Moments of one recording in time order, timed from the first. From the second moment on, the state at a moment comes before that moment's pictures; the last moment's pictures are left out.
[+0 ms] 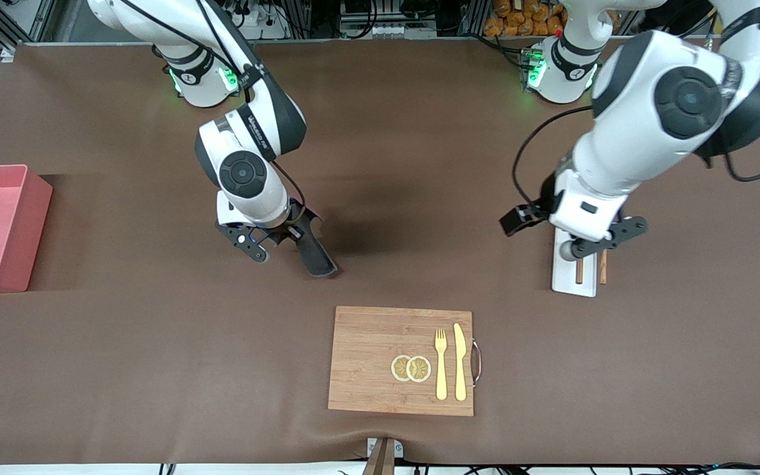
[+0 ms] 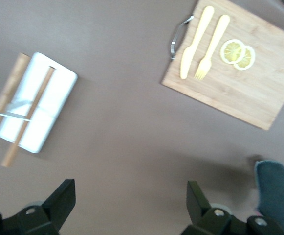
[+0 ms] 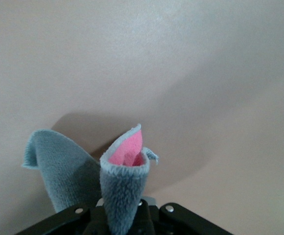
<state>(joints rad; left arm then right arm) -0.03 0.26 -0.37 -1.49 -0.03 1.73 -0.72 0.58 0.38 -0.07 -1.89 -0.01 2.11 1.12</state>
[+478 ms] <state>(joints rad) 0.04 0.16 -0.21 -1.49 -0.03 1.56 -0.32 0.30 0.34 -0.09 -1.95 -0.03 2.12 0.57</state>
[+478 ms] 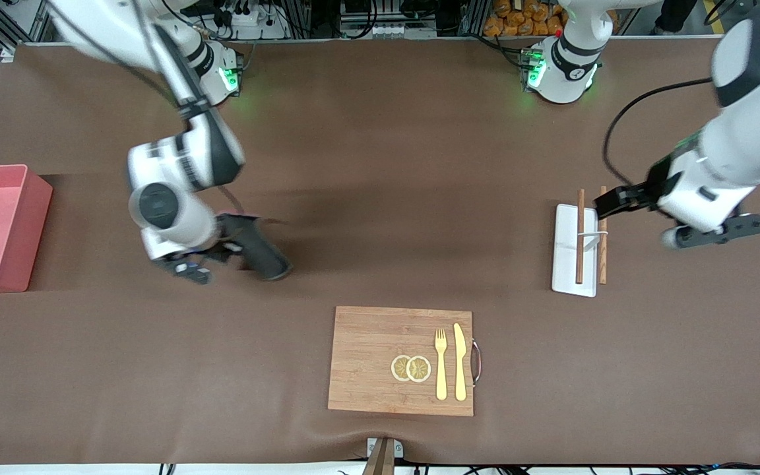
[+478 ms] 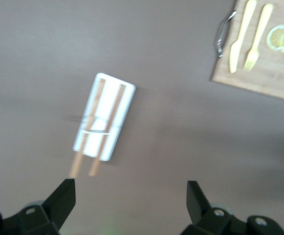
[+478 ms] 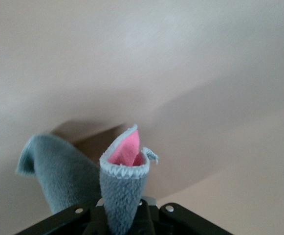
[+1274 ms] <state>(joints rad) -0.16 -0.01 0.03 -1.52 0.01 1.46 0.01 -0.20 0.32 -0.18 -1.89 -0.09 2.19 -0.63</state>
